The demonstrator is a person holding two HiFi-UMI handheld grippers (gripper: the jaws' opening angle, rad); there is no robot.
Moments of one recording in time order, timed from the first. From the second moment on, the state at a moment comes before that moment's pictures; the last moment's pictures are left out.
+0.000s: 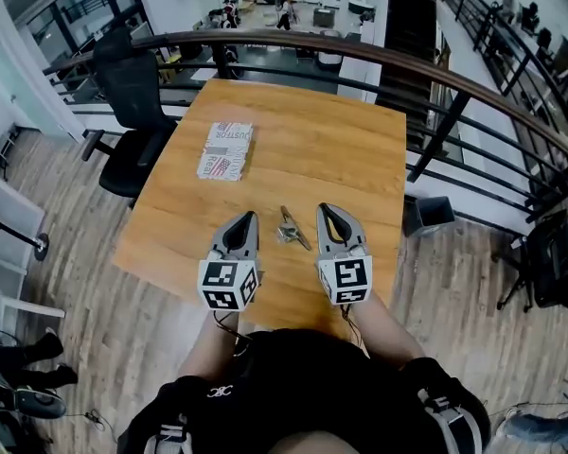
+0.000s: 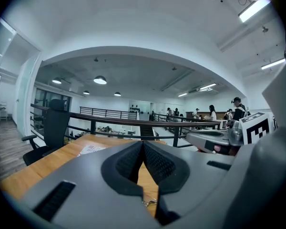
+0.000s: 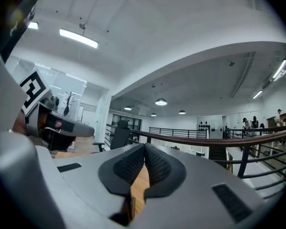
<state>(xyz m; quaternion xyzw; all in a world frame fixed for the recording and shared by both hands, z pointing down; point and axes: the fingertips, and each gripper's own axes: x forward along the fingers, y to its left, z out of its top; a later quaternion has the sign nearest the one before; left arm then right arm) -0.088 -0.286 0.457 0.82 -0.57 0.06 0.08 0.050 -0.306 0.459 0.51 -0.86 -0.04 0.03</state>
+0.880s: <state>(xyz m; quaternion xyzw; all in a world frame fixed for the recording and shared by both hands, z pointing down) -0.183 -0.269 0.469 0.80 -0.59 0.05 0.10 -0.054 -0.326 0.629 0.43 -0.86 -0.02 0.27</state>
